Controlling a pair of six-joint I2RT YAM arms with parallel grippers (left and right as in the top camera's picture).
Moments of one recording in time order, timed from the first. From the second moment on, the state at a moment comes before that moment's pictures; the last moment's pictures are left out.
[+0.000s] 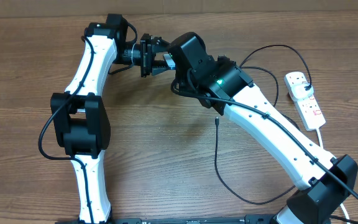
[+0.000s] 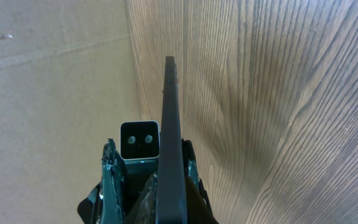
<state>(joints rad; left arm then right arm) -0.10 2.31 2.04 -1.28 1.56 -0.71 0.69 1.77 1.74 -0.83 0.25 2.09</state>
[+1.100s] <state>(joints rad) -0.10 2.31 2.04 -1.28 1.47 -0.73 0.69 1.77 1.74 -0.82 0.23 2.09</state>
